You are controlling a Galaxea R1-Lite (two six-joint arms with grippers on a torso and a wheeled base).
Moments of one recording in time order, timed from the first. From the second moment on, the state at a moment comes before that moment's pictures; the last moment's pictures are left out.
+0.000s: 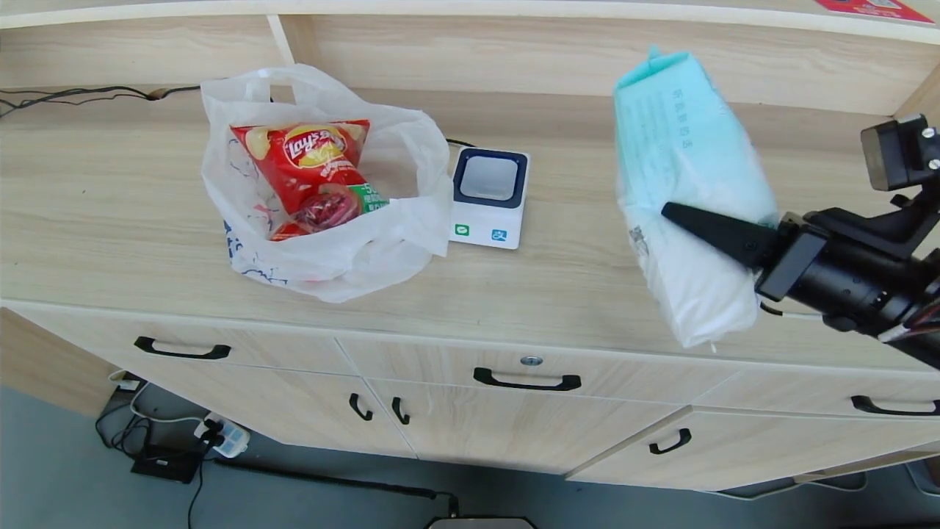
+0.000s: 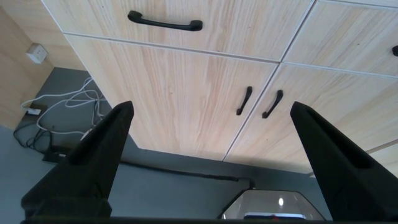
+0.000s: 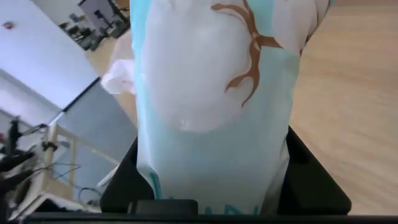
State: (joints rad) left arm 0.00 0.00 0.00 -0.02 0.00 0.02; right arm 0.28 1.52 -0.66 -1.12 0.53 0.29
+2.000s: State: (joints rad) left arm 0.00 0.00 0.00 -0.03 0.00 0.01; right arm 0.34 1.50 -0.99 -0.86 0.03 -0.13
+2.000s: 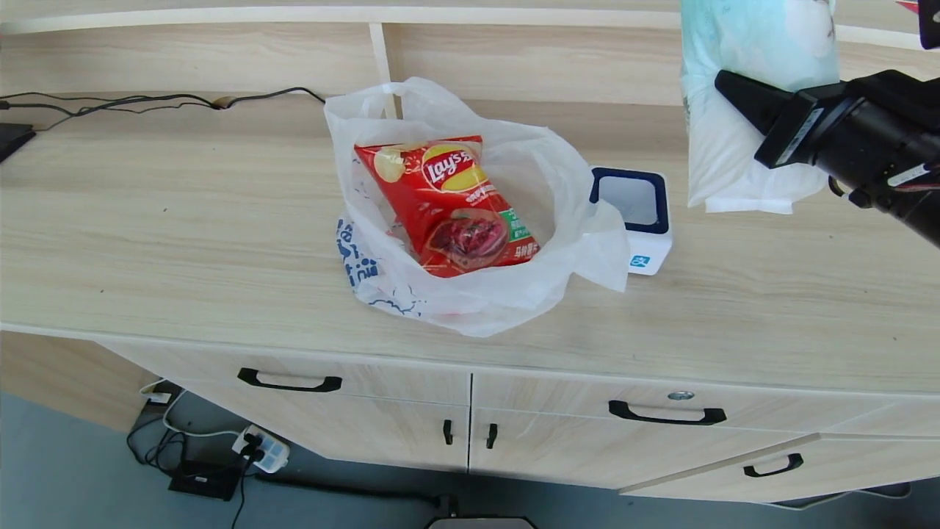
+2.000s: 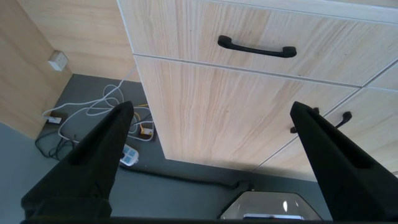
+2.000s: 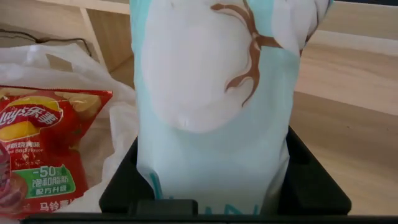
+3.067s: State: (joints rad) left arm 0.00 0.00 0.00 -0.03 0.00 0.01; right arm 0.43 1.70 -1.08 -0.87 0.00 -0.07
